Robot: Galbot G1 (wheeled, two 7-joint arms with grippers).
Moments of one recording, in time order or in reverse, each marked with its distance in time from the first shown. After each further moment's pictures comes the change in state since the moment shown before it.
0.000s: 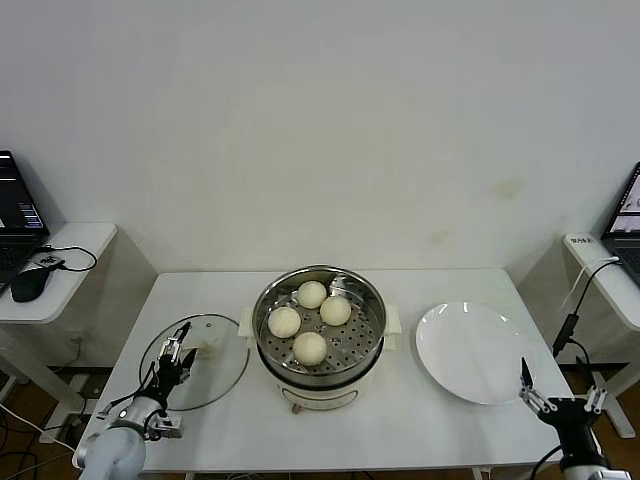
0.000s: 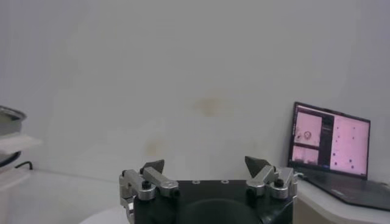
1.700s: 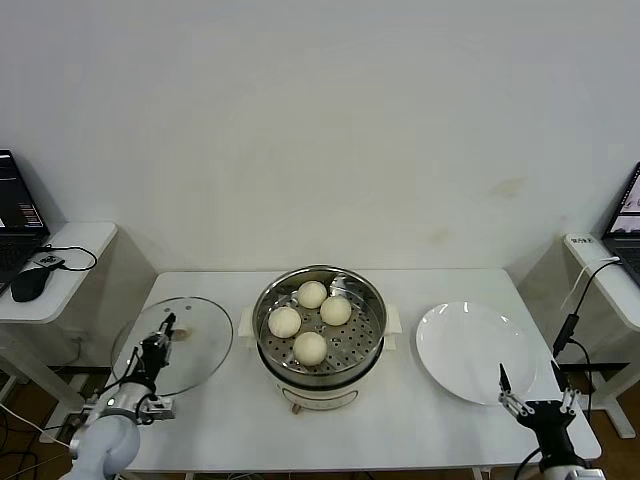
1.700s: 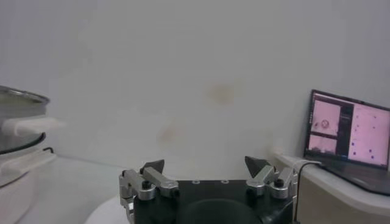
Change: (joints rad) left arm -0.008 -0.013 -0.067 -0.067 -0.013 0.085 -0.013; right arm 0.010 -0.001 -0.067 -0.039 -0.042 0.015 -0.007
